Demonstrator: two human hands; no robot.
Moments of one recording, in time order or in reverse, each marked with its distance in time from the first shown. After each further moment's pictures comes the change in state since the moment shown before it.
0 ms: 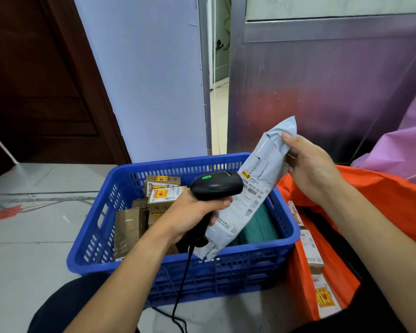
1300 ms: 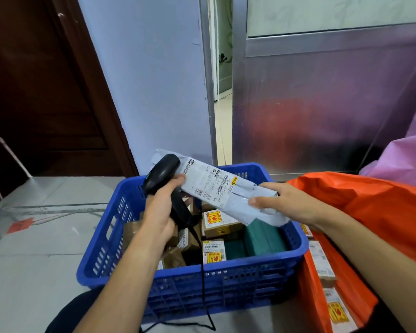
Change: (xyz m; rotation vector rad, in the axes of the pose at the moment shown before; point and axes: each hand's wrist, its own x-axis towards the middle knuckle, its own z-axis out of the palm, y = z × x) left_hand 0.020 0.007 -0.040 -0.648 0.569 0.011; right_hand -0.030 0.016 0.009 -0.805 -0.389 0.187
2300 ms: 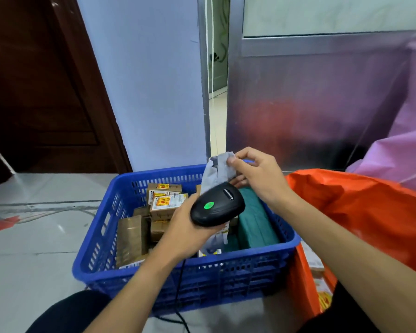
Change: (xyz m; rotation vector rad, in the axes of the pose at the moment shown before) left_hand -0.056 -0.027 -0.017 0.800 -0.474 0.378; right_hand 0.015 -0.056 0.047 0.400 0.317 -0.256
